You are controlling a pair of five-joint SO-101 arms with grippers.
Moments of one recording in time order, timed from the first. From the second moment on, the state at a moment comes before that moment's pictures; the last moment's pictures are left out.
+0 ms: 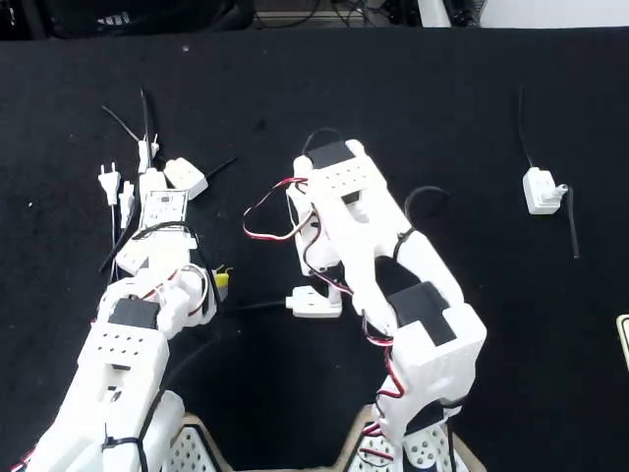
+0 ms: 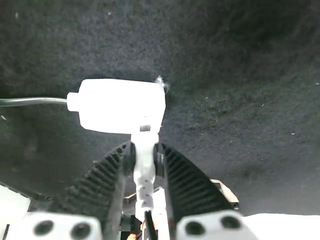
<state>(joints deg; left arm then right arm) 1.8 -52.4 75.6 40.5 3.8 -21.7 18.3 4.2 97.4 -13.6</state>
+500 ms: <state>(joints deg) 1.8 -52.4 75.6 40.5 3.8 -21.7 18.3 4.2 97.4 -16.3</state>
